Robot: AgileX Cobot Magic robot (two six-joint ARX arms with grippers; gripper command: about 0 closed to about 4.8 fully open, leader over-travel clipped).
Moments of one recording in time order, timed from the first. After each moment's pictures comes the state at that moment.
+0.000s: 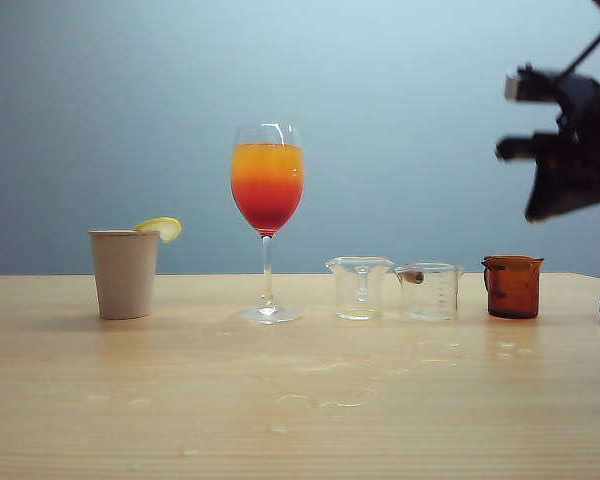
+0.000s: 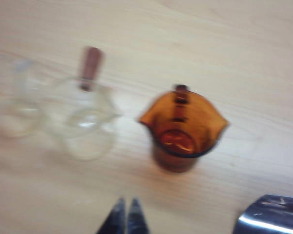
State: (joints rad) left arm -0.58 0.87 1.02 -0.41 0.06 -0.04; right arm 0.23 1.29 0.71 0.01 -0.03 -0.04
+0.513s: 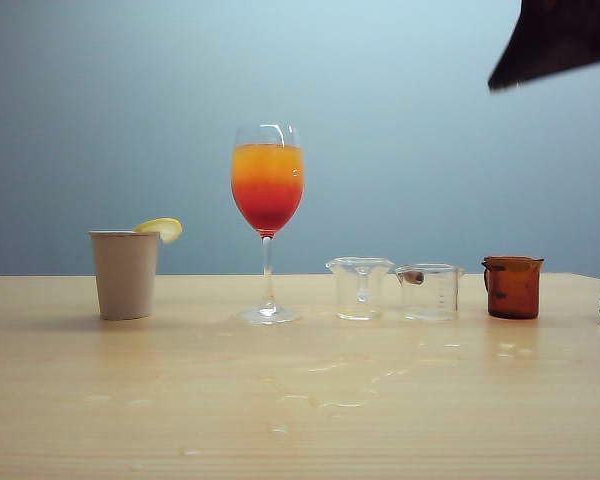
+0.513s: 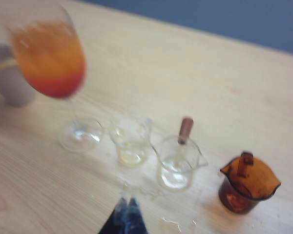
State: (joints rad) left arm -0.58 0.81 1.01 -0.51 0.09 -0.04; right arm 0.44 0.91 0.71 -0.14 -0.03 -0.03
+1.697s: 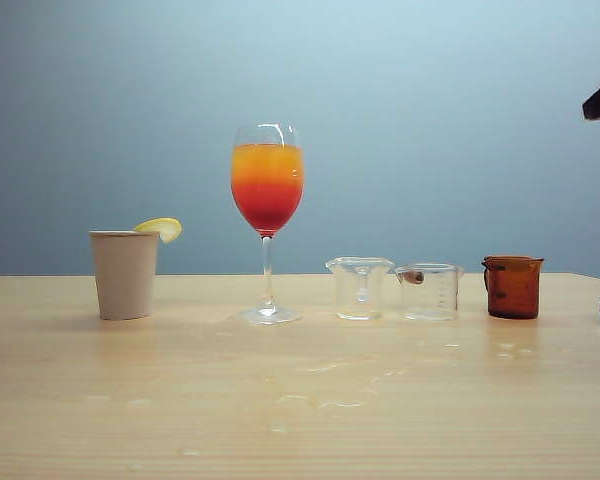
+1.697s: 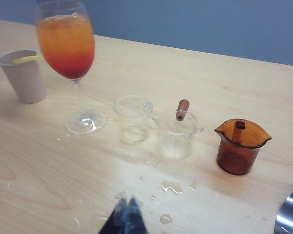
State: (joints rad) left arm -0.58 0.00 0.32 -0.38 -0.05 -0.05; right arm 0.46 0.38 0.25 -0.02 0.00 0.00
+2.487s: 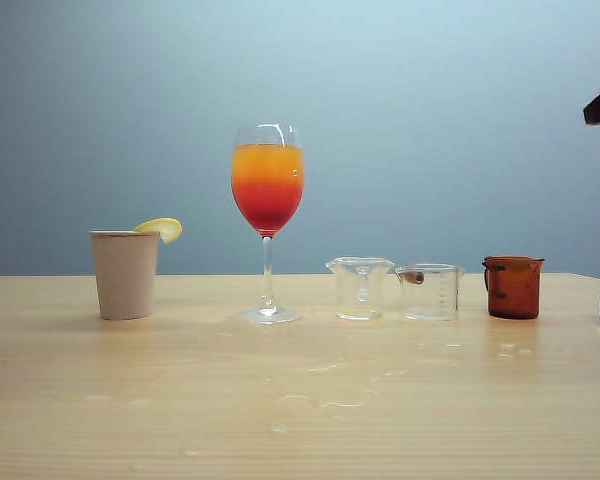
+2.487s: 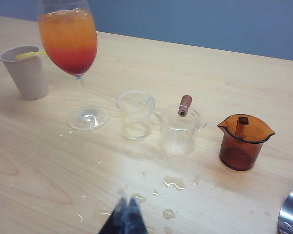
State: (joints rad) left arm -0.58 0.00 0.06 0.00 -0.12 -0.09; right arm 0.46 0.37 0.24 -0.04 0.00 0.01
